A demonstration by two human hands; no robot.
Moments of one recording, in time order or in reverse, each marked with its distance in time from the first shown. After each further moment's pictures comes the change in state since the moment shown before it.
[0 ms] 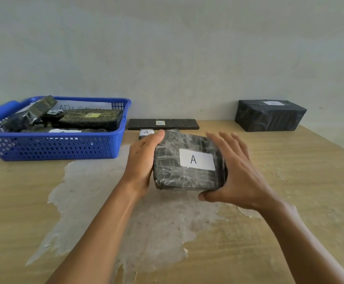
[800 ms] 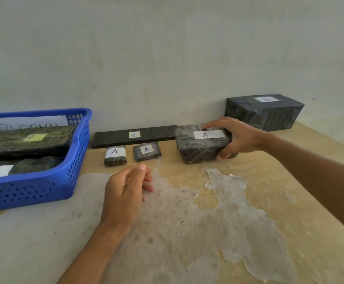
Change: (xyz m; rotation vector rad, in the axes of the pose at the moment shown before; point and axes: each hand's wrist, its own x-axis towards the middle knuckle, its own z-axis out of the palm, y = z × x) left_hand 0.075 -0.059 0.003 0.516 0.109 0.210; right_hand 0.165 0.155 -0.041 -0.050 -0.331 0.159
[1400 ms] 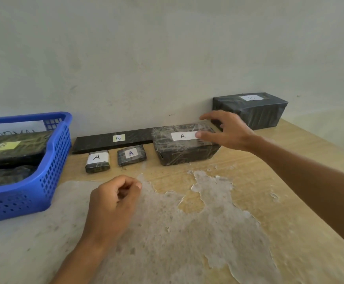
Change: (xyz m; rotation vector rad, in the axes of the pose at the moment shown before) left_hand -0.006 0.003 0.004 0.236 -0.081 0.082; right_hand -0.010 -0.002 0.000 0.072 0.345 0.012
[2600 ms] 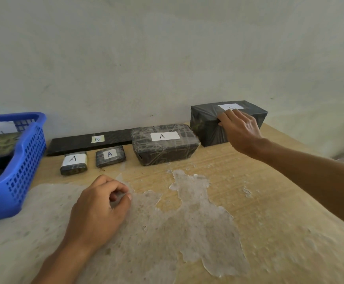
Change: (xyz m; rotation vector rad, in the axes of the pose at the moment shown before) left_hand 0.000 0.002 0.009 0.339 -0.103 0.142; right_hand -0.024 0.085 -0.026 -0.776 0.427 -0.308
